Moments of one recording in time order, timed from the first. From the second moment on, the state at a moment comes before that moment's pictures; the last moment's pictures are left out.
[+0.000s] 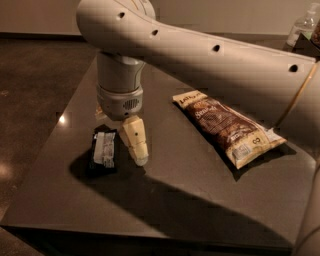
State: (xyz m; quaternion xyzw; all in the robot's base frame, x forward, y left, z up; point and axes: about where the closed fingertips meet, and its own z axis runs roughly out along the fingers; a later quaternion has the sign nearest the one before) arm 0.481 0.091 0.839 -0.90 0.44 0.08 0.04
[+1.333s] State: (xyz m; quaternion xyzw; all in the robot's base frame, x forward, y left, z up) arm 0.461 0.117 0.829 -0.92 0.37 0.09 0.02
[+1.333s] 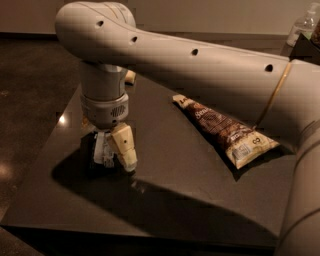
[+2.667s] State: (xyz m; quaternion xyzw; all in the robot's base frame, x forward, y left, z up) arm 0.459 0.122 0.835 -0.93 0.36 0.09 0.02
